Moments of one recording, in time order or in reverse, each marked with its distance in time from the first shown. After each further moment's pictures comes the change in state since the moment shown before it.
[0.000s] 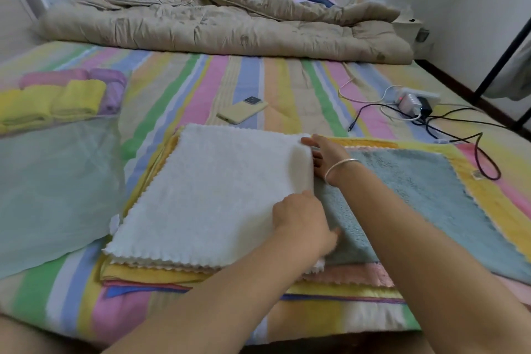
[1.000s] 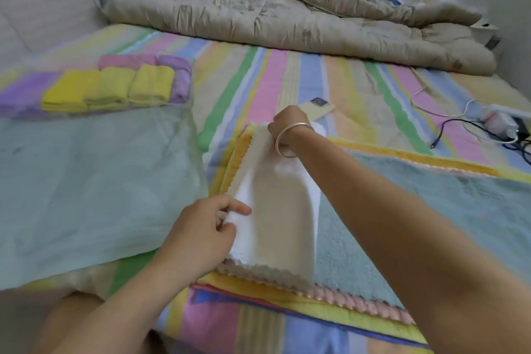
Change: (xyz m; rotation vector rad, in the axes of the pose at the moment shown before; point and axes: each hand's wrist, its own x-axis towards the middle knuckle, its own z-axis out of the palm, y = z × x) left_hand -0.078 -0.240 -0.023 -0.768 0.278 -0.215; right_hand 0.011 -0.019 0.233 -1.109 -0.027 -0.434
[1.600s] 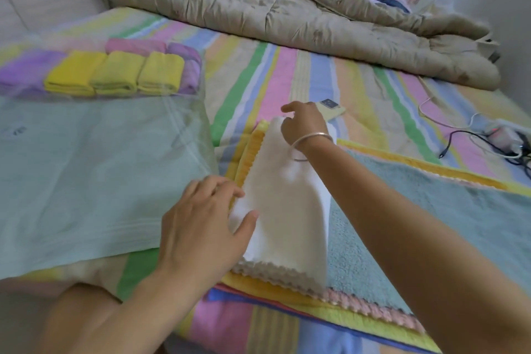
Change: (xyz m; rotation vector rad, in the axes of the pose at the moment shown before) left_hand -0.006 -0.015 -0.010 0.482 0.307 0.176; right_hand -0.020 -0.007 0.010 -0.041 0.168 -0.165
